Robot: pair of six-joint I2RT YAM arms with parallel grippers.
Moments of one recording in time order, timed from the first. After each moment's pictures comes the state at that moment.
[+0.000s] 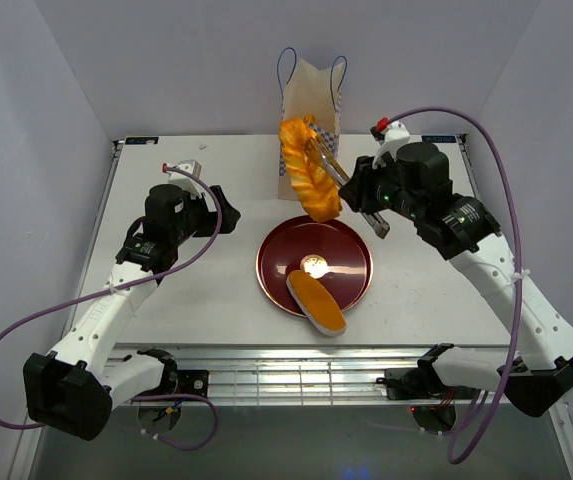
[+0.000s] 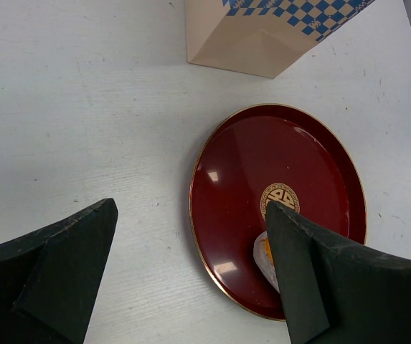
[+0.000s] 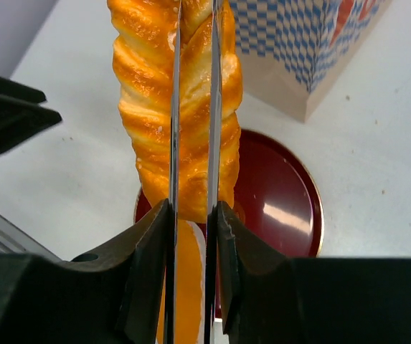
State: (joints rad) left arm -0.31 1.09 0.91 -0.25 0.11 -0.37; right arm 0.60 1.18 1.41 -0.66 -0.03 0.25
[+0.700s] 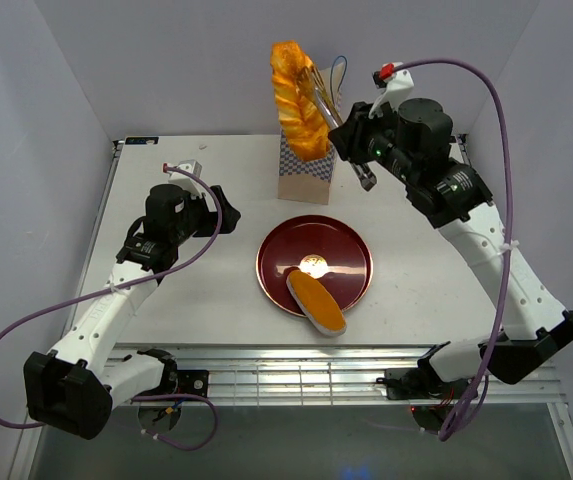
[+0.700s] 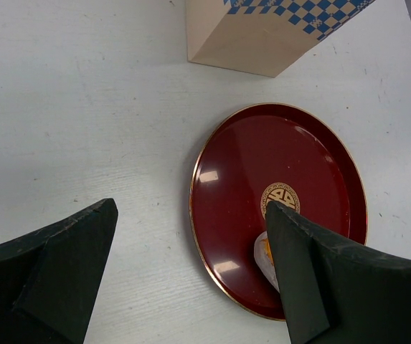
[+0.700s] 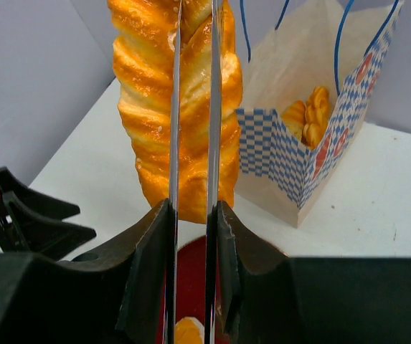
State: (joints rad) left arm -0.31 1.09 0.91 -0.25 0.11 -0.37; right arm 0.60 1.36 1.71 -0.51 0.03 0.23
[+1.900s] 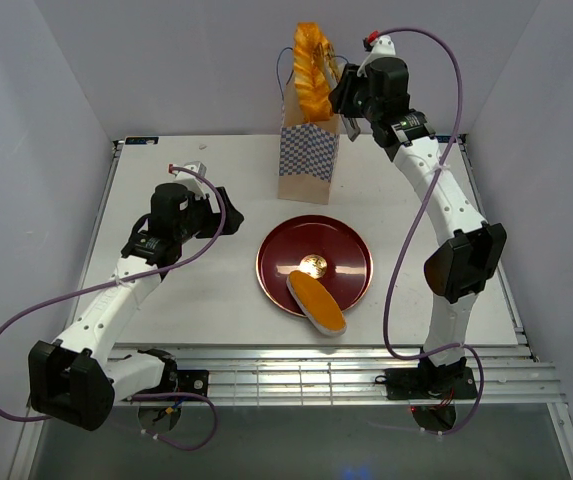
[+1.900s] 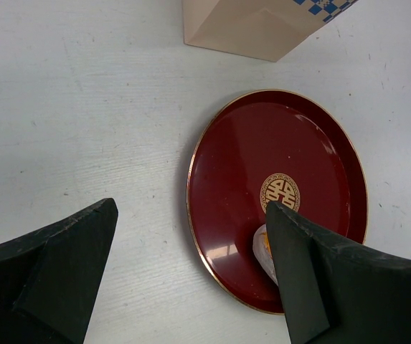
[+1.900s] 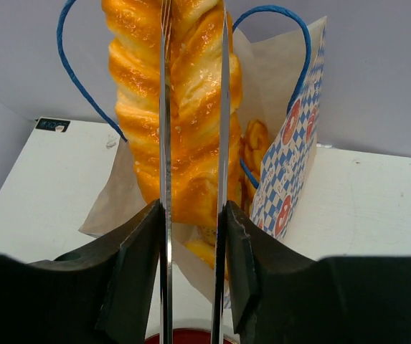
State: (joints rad) left arm -0.31 1.14 0.91 -0.25 0.14 -0.38; right arm 0.39 1.93 2.11 -0.36 0.00 0.28
